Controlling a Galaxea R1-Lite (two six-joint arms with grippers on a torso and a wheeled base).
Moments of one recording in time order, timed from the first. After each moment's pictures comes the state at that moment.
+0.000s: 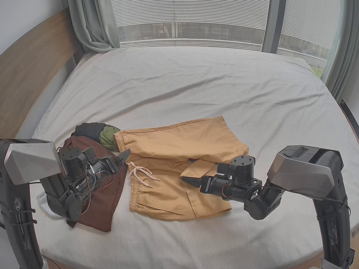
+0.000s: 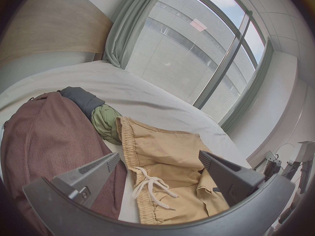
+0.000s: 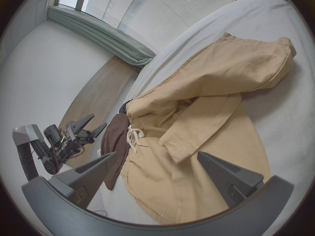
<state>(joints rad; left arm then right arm) -0.17 2.29 -0.60 -1.54 -0.17 -0.42 0.52 2.51 -1.00 -1.16 0.33 0.61</state>
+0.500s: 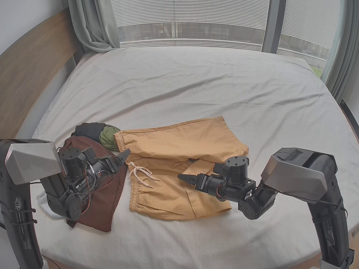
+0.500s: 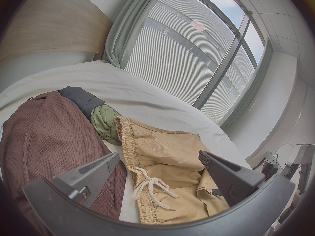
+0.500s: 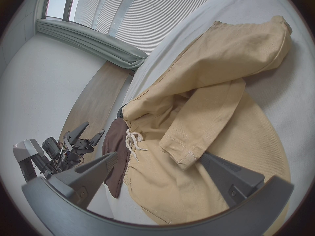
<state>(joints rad) -0.16 2.29 -0.61 -1.54 -0.18 -0.42 0.54 2.56 -1.09 -1.13 0.31 0.73</state>
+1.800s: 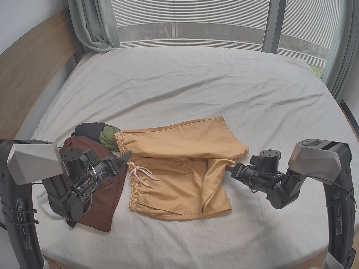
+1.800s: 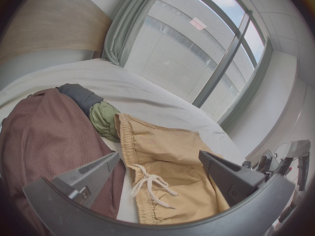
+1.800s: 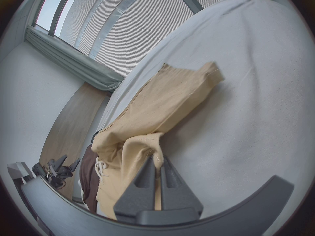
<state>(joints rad) -0.17 2.30 -0.61 -1.54 -0.18 -0.42 0.30 2.51 -0.94 -1.20 0.24 0.69</state>
